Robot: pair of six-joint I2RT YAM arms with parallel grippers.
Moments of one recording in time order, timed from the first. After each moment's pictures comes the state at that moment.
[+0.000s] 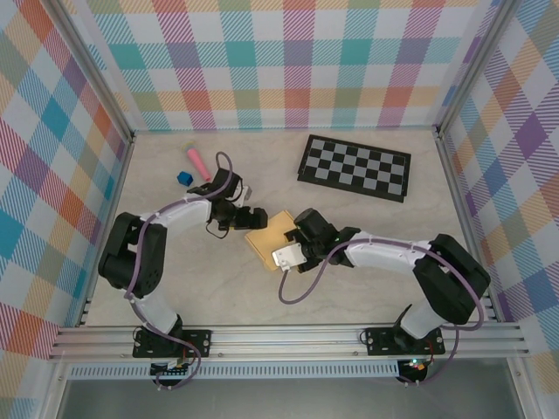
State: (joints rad) left arm -0.39 1.74 1.10 -0.52 0.30 -0.32; right arm 0.86 1.55 0.81 -0.18 -0.06 -1.22
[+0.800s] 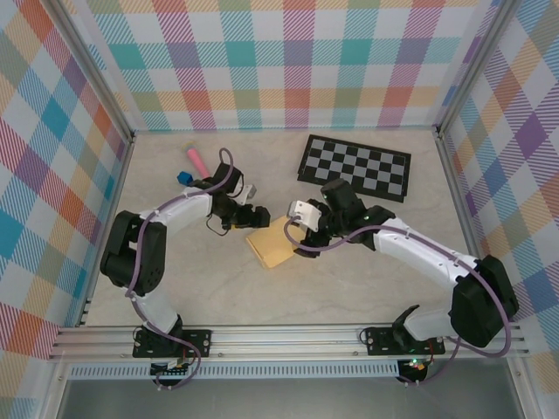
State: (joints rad) left arm -0.39 1.73 1.16 -0.64 0.39 -0.28; right arm 0.66 1.36 0.96 -0.47 -0.37 -0.59
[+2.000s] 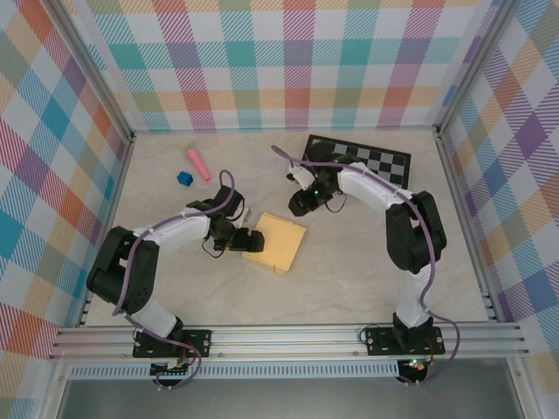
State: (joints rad) left arm -0.46 1.60 0.94 -0.63 0.25 -0.32; right arm 0.52 1.99 1.61 -0.85 -0.37 -0.19
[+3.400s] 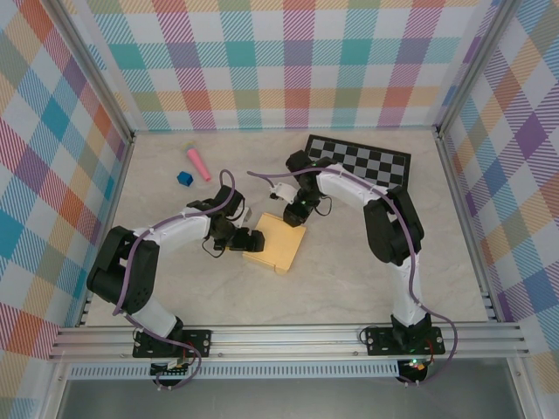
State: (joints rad) left arm -0.46 1.60 0.94 -0.63 0.24 -0.32; right arm 0.61 2.12 1.69 -0.95 -0.32 -0.47
